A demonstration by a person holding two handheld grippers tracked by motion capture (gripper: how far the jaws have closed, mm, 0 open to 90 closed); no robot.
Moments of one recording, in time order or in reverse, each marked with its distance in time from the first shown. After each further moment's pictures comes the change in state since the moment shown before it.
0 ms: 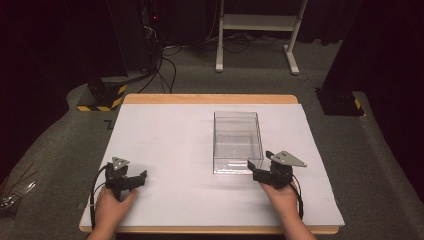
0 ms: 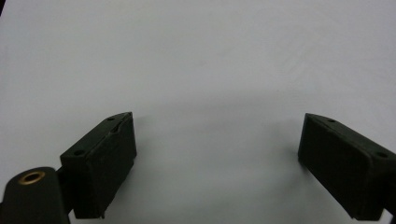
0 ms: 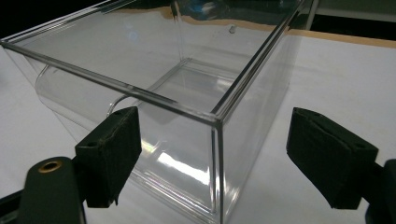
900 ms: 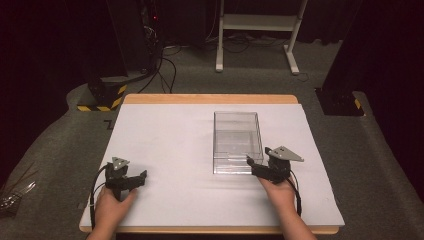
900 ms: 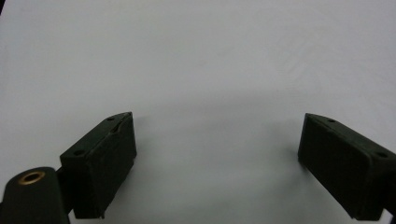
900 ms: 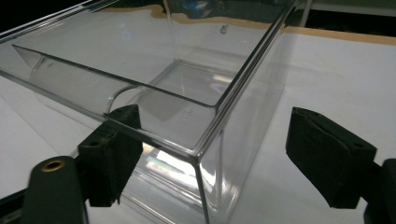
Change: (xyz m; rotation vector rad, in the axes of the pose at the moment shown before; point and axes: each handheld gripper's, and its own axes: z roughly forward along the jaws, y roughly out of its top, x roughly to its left) left arm 0.000 0.000 0.000 0.000 0.000 0.000; right arm -0.005 0.005 0.013 0.015 -0.016 0.016
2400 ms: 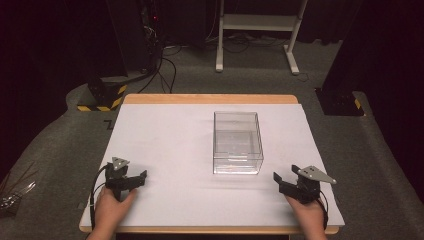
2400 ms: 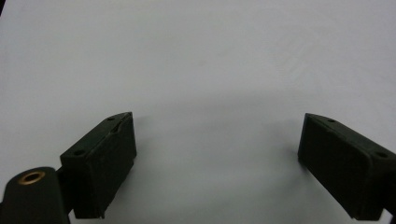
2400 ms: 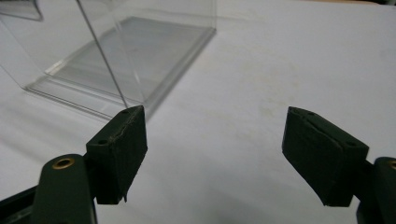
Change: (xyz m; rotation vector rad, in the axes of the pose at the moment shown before) left arm 0.000 0.000 0.000 -0.001 0.000 0.000; right arm -0.043 -0.049 -0.067 0.047 -0.098 0.031
